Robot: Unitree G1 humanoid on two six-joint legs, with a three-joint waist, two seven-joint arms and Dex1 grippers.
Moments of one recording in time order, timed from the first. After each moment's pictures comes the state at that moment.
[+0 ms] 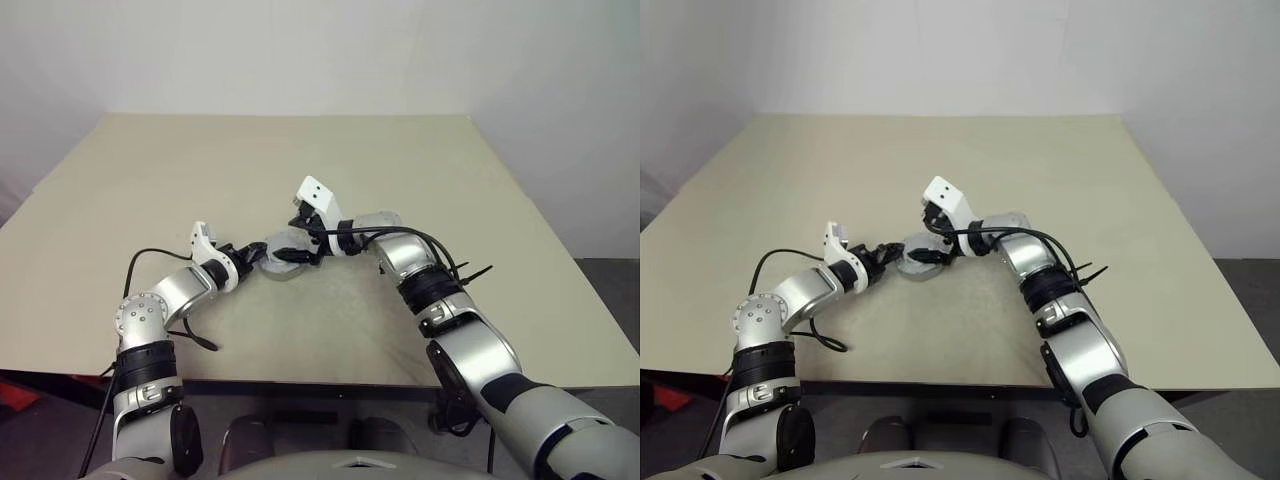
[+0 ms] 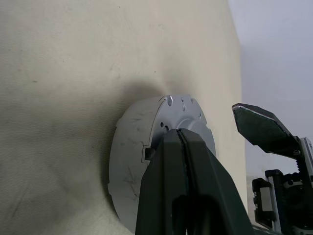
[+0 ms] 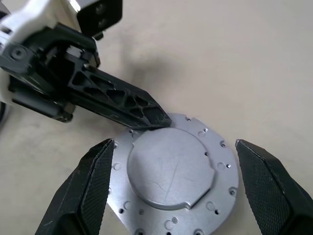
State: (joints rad) left arm -0.39 0.14 0.46 0.14 -1.25 1.10 0.21; right arm -0.85 -0.12 0.27 0.61 0.05 0.36 0.96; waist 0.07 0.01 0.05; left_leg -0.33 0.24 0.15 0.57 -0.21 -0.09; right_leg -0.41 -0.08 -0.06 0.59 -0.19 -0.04
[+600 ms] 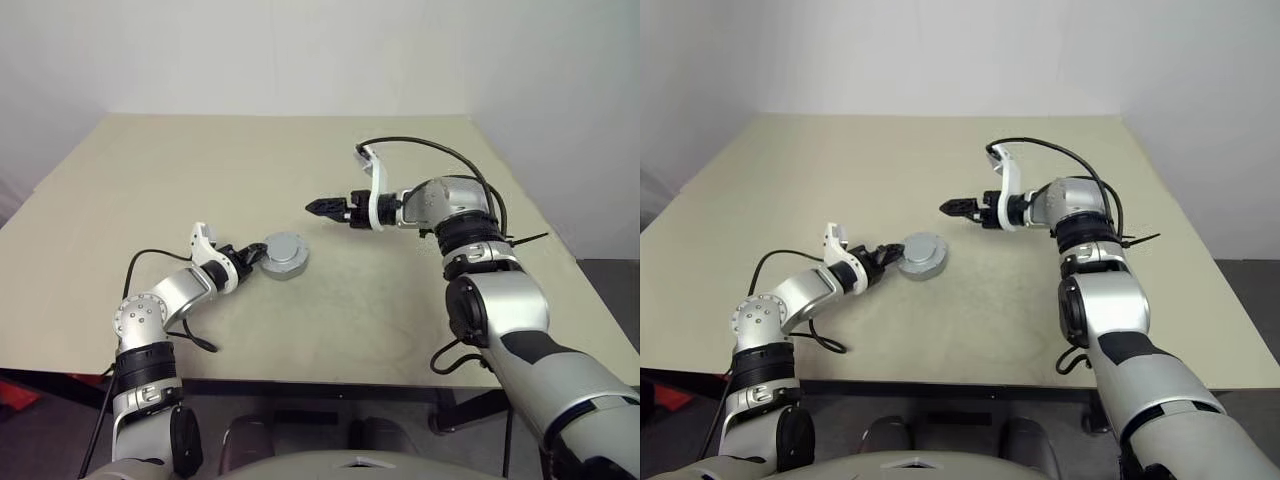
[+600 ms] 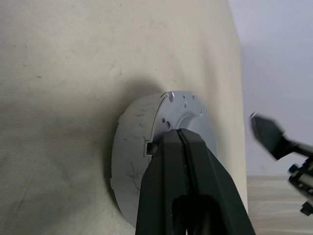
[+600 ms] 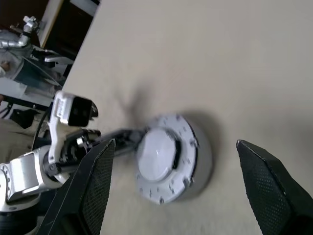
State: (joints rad) left arm -0.38 0.14 0.46 0.13 -1.26 1.11 0.21; right arm -1.13 -0.23 -0.11 0.92 0.31 1.11 0.83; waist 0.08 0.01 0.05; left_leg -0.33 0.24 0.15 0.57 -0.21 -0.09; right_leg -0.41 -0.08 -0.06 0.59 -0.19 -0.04
